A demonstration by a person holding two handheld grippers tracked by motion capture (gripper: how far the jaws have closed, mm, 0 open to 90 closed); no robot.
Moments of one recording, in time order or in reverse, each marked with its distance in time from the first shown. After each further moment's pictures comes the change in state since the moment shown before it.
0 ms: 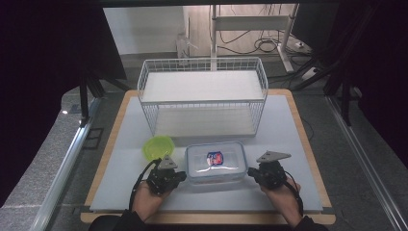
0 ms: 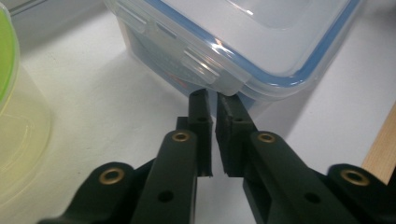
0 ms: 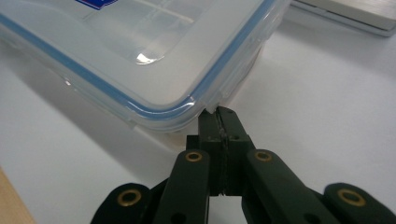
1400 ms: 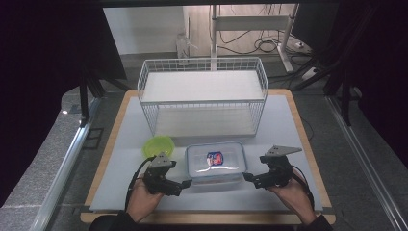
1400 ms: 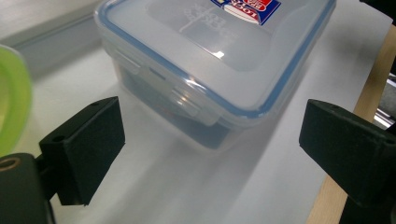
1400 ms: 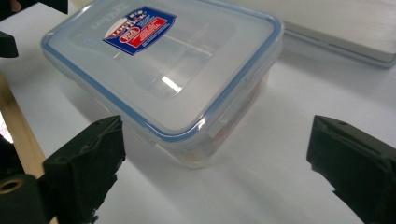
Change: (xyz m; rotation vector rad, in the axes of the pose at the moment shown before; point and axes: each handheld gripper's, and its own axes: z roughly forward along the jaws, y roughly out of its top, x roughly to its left) left arm 0.004 0.007 -0.009 -0.102 -0.085 -0.021; right arm -0.015 0.013 -0.017 -0.062 0.117 0.022
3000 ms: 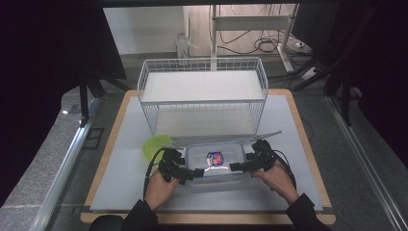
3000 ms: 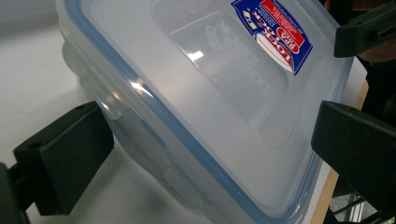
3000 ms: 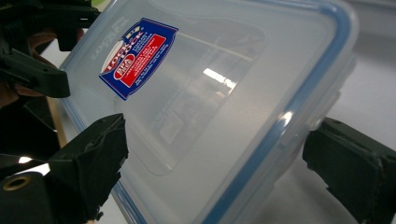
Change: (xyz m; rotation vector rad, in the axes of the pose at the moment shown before) left arm 0.019 0.023 0.044 0.058 -0.130 -0.270; right arm -0.024 0.027 0.056 0.126 0.240 0.199
